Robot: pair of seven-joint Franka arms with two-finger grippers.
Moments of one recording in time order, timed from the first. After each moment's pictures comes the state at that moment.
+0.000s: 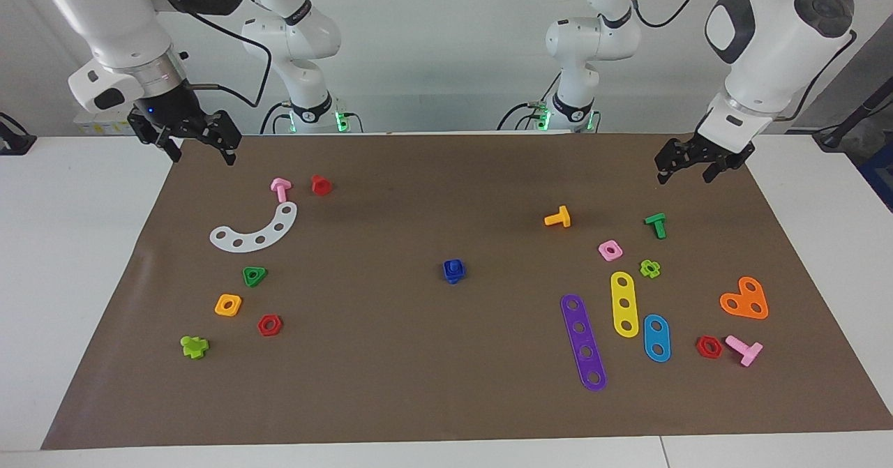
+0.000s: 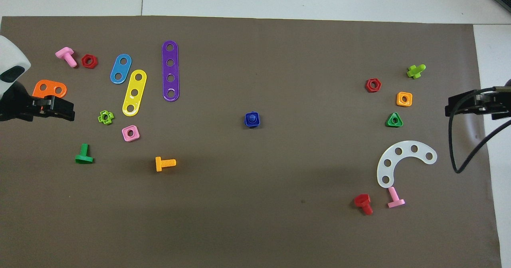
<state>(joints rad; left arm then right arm) -0.10 -0.01 0.06 -1.70 0.03 1.64 0.01 0.02 -0.01 -0.05 -1.59 -0.02 1.57 0.06</state>
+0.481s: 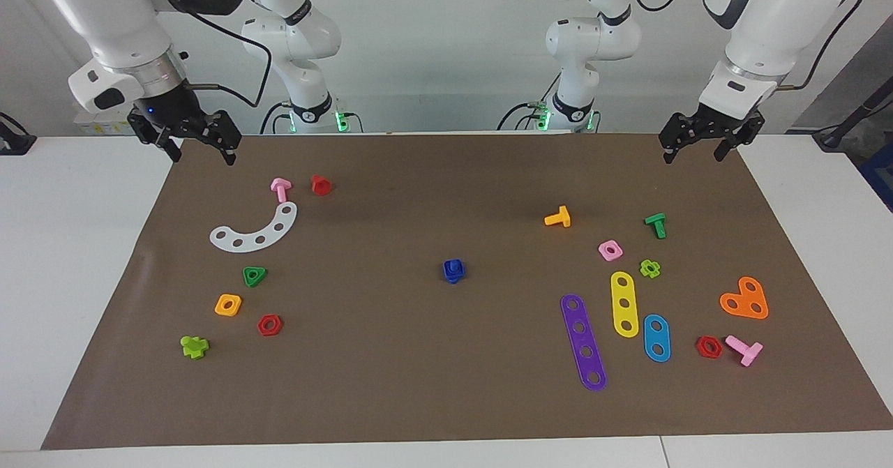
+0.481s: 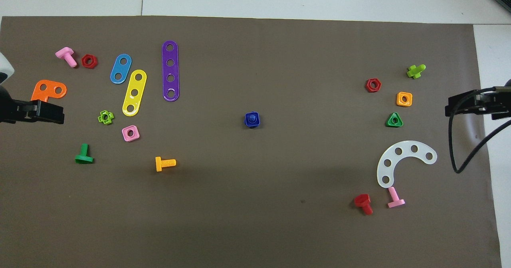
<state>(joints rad) -0.10 -0.07 0.04 -1.70 0.05 1.63 0.01 0.02 -0.01 -0.05 -1.59 -0.02 1.57 0.06</state>
